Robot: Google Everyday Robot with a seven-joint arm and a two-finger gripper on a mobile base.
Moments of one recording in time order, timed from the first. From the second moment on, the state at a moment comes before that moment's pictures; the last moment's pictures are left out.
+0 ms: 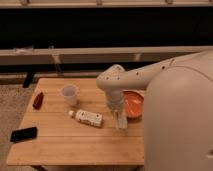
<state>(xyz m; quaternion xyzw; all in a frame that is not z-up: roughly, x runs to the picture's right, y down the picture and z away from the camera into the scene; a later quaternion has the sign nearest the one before) 0.063 0.129 0.770 -0.21 0.32 0.66 0.65</state>
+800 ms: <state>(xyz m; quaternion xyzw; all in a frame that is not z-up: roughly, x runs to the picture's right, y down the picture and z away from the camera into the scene) 0.092 0.086 0.797 -0.20 0.31 0.68 0.63</state>
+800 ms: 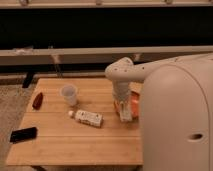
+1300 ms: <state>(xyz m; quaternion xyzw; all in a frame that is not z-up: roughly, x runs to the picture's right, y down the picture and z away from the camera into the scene) 0.102 0.051 0.820 -0.20 0.31 0.69 0.63</state>
